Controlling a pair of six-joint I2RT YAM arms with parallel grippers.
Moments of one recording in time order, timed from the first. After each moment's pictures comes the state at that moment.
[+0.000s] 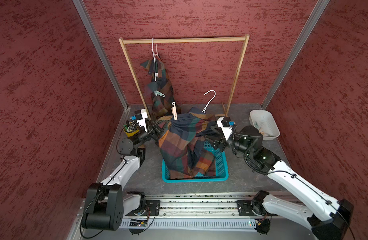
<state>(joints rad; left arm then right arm) -0.05 1.20 0.60 1.36 0.93 -0.91 0.66 1.00 0.96 -0.09 -0.31 0.01</state>
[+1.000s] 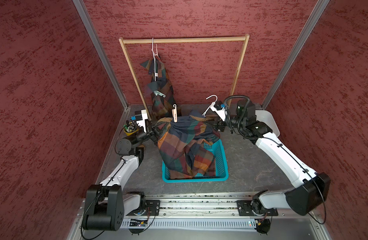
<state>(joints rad) -0.02 1.19 0.62 1.37 1.03 -0.90 0.41 1.40 1.35 -0.30 -0.65 -0.40</state>
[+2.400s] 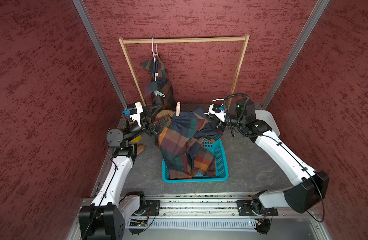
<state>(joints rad) 0.06 1.04 0.80 0.88 1.03 -0.62 0.40 1.40 1.37 -0.35 -0.67 -0.56</state>
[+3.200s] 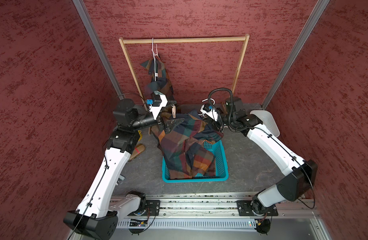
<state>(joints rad) -0.24 1.13 1.34 -0.25 0.93 0.20 0.47 1.54 1.54 -0.57 -0.50 -0.58</state>
